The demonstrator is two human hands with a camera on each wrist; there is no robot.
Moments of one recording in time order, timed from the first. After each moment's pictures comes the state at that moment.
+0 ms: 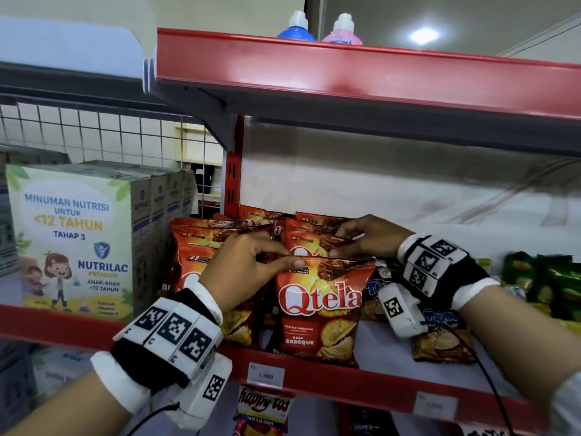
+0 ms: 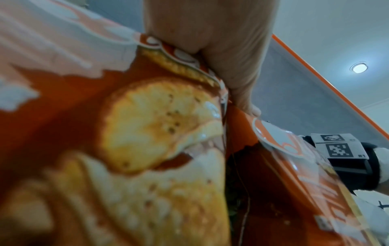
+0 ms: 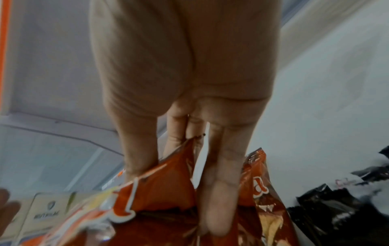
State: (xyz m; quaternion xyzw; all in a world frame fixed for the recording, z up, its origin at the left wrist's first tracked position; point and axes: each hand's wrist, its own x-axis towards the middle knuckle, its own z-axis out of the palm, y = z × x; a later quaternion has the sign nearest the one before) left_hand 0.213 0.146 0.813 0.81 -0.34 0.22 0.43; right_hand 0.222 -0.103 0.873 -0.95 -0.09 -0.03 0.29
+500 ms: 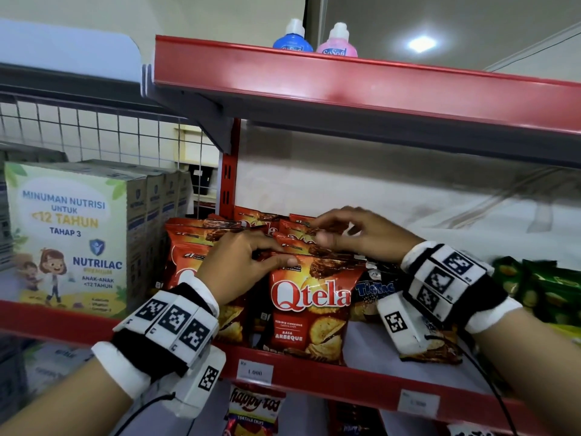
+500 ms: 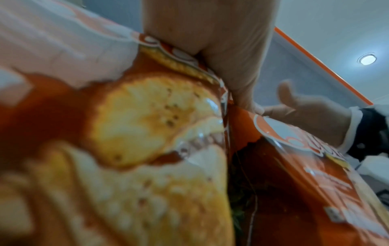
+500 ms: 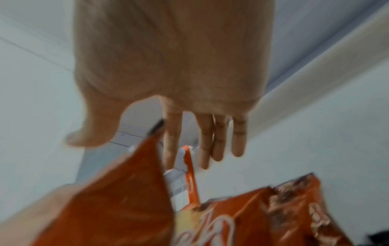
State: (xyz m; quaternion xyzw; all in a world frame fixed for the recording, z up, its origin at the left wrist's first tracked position) left_hand 0.217 0.142 0.814 0.83 -0.33 0.23 0.37; right_hand 0.177 -0.086 0.888 -0.95 -0.18 -0.11 0.21
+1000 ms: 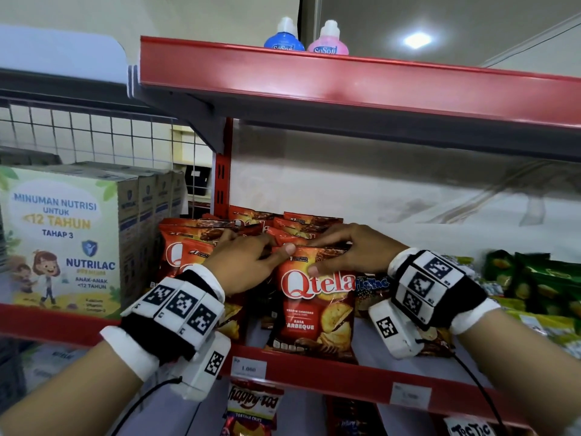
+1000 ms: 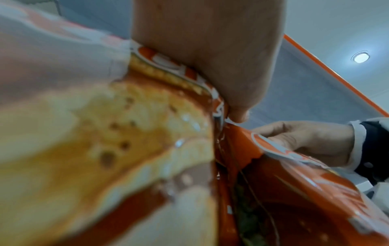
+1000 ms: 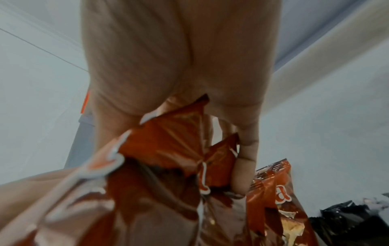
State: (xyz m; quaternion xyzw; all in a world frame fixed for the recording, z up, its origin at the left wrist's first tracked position) left_hand 0.219 0.120 0.826 0.95 -0.25 0.12 0.15; right_hand 0.182 -0.095 0.866 -0.95 -0.16 -0.03 0.26
